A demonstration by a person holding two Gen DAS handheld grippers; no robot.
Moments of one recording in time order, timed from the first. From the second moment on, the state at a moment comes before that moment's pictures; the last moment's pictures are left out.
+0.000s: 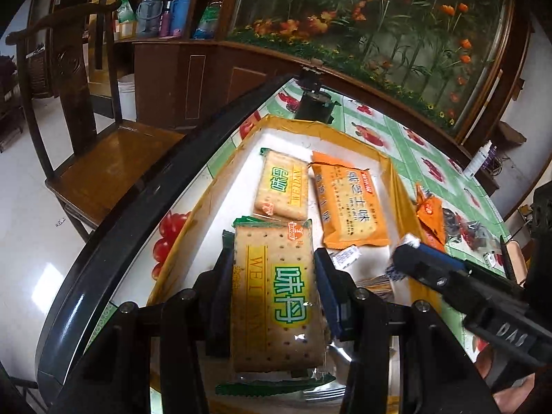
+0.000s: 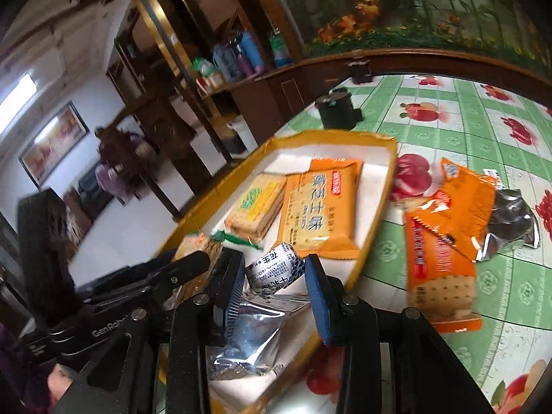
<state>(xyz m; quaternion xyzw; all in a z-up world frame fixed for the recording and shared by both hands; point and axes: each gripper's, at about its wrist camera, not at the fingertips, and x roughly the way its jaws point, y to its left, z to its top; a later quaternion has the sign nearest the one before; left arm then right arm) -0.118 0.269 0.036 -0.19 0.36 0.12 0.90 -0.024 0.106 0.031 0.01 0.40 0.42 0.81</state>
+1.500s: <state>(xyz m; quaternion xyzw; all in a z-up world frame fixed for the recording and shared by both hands) 0.039 0.103 0.070 -0.05 0.45 0.00 0.89 0.082 -0.215 0.049 0.28 0.35 0.14 0.88</state>
